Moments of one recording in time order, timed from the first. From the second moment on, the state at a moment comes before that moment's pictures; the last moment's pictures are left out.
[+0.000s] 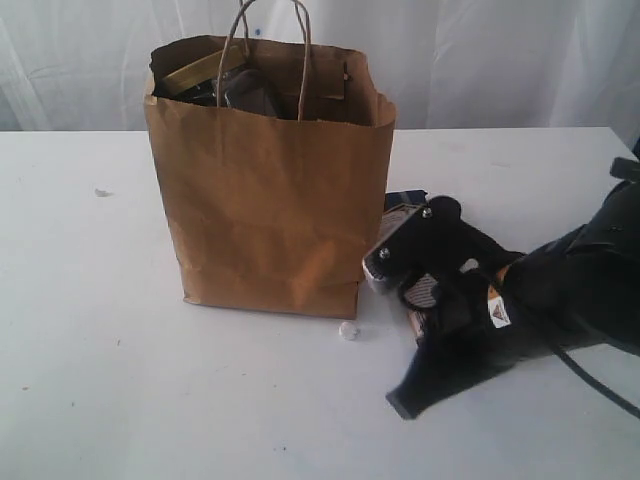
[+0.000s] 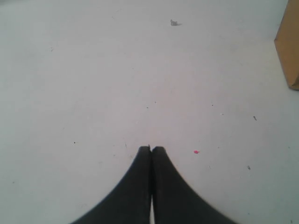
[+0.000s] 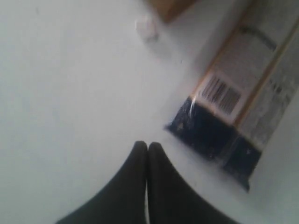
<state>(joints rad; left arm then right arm) 0.00 0.00 0.02 0.10 0.43 -0.07 0.71 1.35 -0.72 -0.20 0.49 0.05</state>
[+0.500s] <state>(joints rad) 0.00 0.00 0.02 0.10 0.43 -0.07 0.72 1.59 -0.71 -0.21 0.03 0.18</state>
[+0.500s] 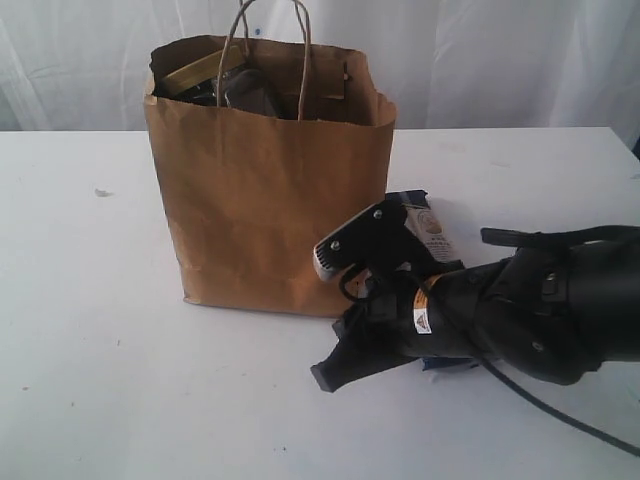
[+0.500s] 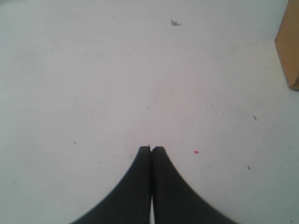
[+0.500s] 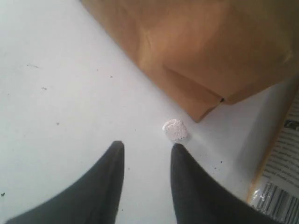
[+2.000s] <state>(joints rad) 0.00 0.00 0.02 0.10 0.43 -0.07 0.67 1.88 -0.88 -0.18 0.03 0.38</state>
